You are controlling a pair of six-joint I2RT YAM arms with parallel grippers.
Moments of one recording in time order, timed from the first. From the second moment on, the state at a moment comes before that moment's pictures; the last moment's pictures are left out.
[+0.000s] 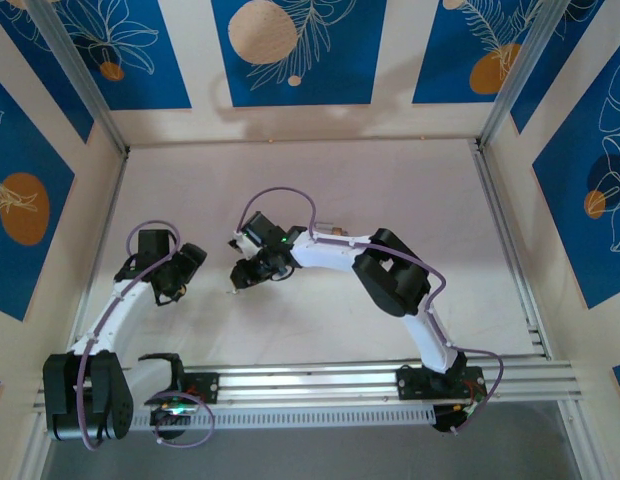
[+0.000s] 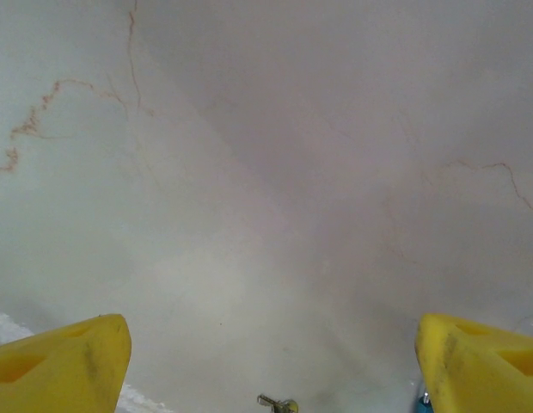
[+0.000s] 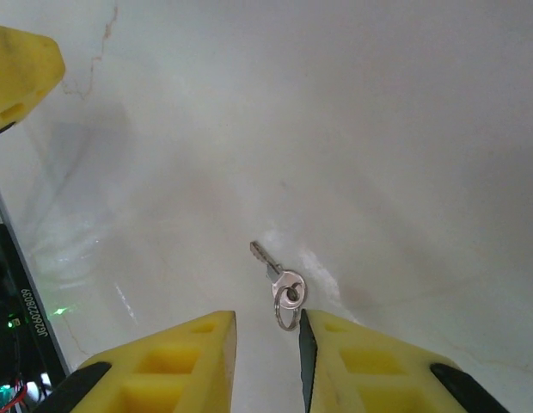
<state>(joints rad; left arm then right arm) 0.03 1.09 0.59 -0.50 0.14 -0.94 0.95 2.18 1.57 -0.38 -0.45 0.43</state>
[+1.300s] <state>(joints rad) 0.05 1.09 0.57 -0.48 0.16 -0.95 0.97 2.25 1.64 -0.44 -0.41 0.44</state>
